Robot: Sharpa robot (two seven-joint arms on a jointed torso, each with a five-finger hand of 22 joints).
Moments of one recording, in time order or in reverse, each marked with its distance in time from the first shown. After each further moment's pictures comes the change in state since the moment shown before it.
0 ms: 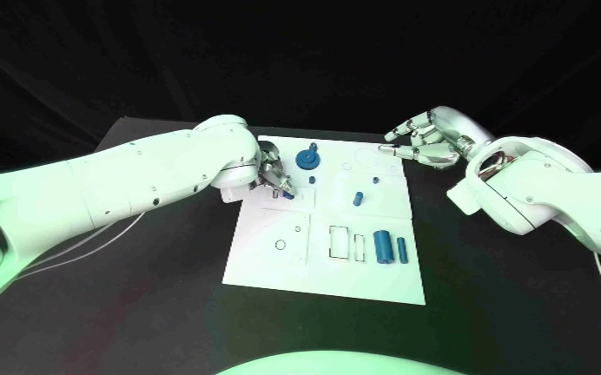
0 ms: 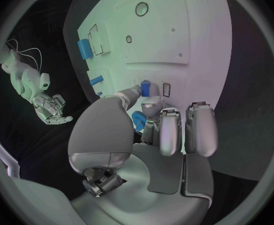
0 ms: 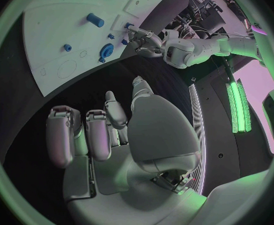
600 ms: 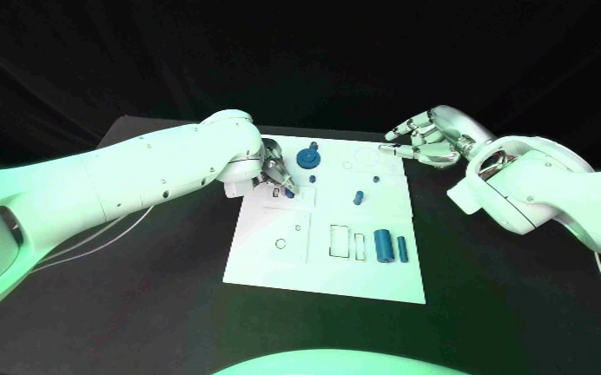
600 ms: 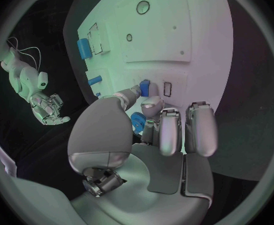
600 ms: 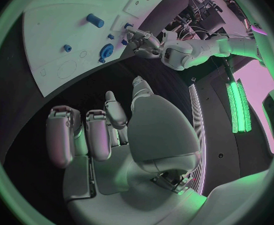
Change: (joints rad) left arm 0.005 0.038 0.003 -0.055 0.013 0.046 -0.009; left_hand -0.028 0.012 0.017 -0.006 0.000 0.014 -0.007 0.007 0.006 0.004 0.000 0.000 -0.001 -0.004 -0.004 0.000 0.000 0.000 0.000 0.000 0.000 0.002; right arm -0.001 0.000 0.000 0.001 0.000 0.001 0.000; right_hand 0.000 0.000 0.000 0.000 0.000 0.000 0.000 0.000 0.000 0.000 0.000 0.000 0.000 0.000 0.000 0.000 0.000 0.000 0.000 0.000 0.000 0.001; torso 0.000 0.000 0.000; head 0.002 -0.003
